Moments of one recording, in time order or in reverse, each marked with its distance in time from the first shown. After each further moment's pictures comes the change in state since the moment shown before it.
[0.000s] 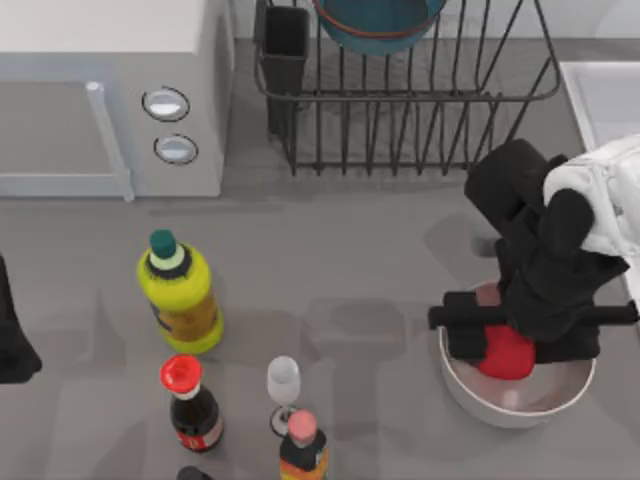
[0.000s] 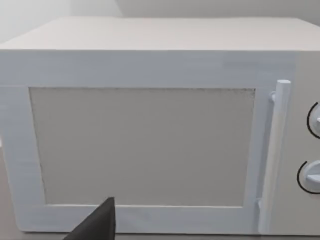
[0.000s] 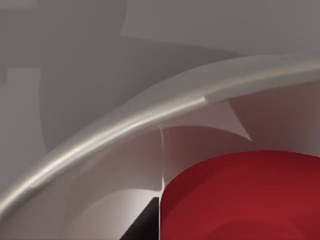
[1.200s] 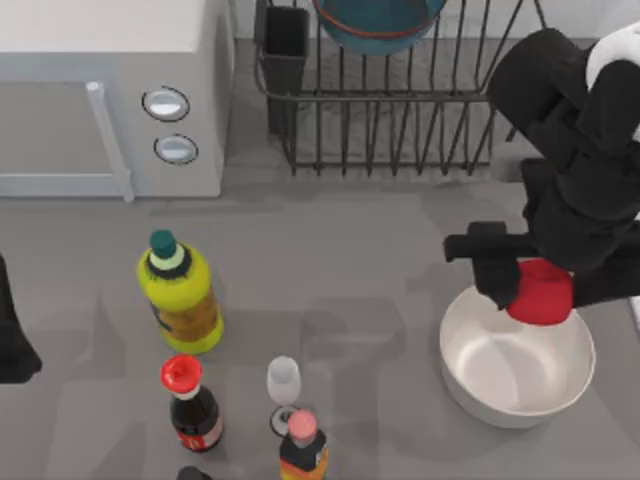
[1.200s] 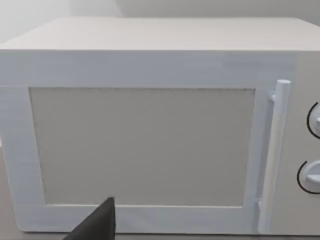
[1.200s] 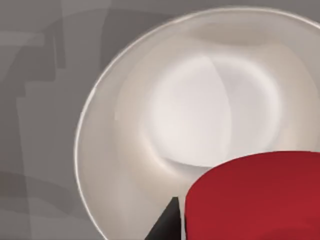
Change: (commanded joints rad) left arm 0.000 0.000 0.000 0.000 0.000 0.000; right arm 0.022 -0.241 0.284 -0.463 0.001 -0.004
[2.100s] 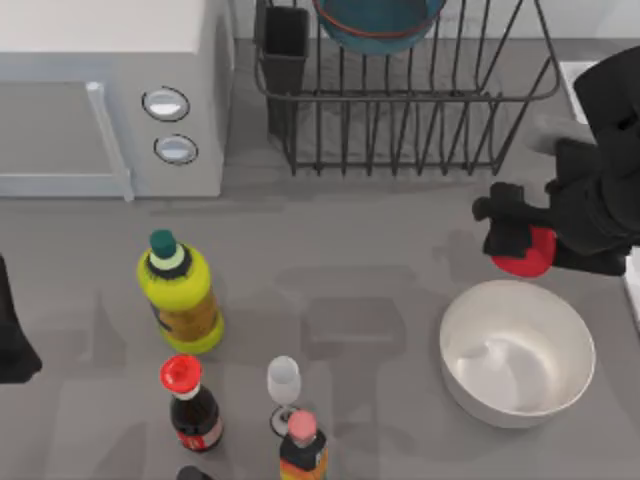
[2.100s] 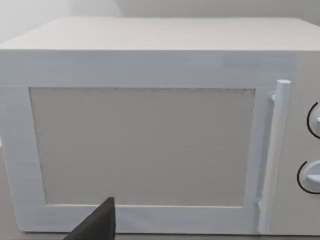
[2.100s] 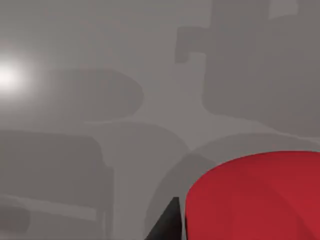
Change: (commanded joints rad) left arm 0.000 0.000 0.000 0.000 0.000 0.000; right arm -0.194 -0.039 -0.278 0.607 -0.197 -0.104
